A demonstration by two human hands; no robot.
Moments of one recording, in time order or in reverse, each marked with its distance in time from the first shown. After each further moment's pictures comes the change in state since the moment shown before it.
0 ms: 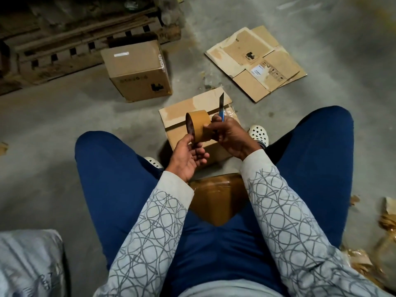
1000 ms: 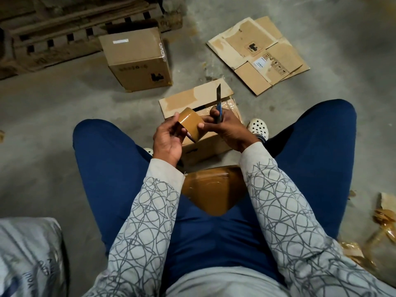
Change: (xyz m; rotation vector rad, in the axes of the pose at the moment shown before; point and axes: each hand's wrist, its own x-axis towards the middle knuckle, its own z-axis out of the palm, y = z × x) left_hand 0.014 0.019 -0.020 -0.538 0.106 0.261; right_hand 0.001 0.010 -0.002 -0.224 -0.122 -0.093
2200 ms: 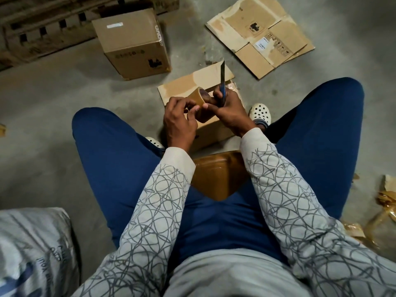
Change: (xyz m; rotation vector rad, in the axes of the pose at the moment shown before) left_hand 0.012 -0.028 -0.007 1.322 -0.112 1.117; right_hand 0.006 0.012 0.002 -0.286 0.292 -0.123
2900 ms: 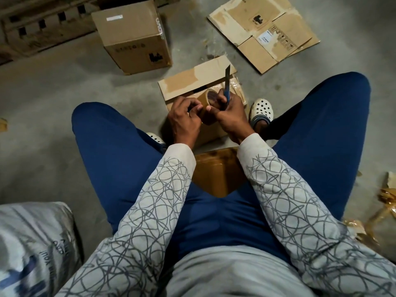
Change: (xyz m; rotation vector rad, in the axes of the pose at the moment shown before) left_hand -0.007 0.000 0.014 -0.038 0.014 -0.042; right_hand -0.017 0.015 0.011 -0.015 0.157 0.076
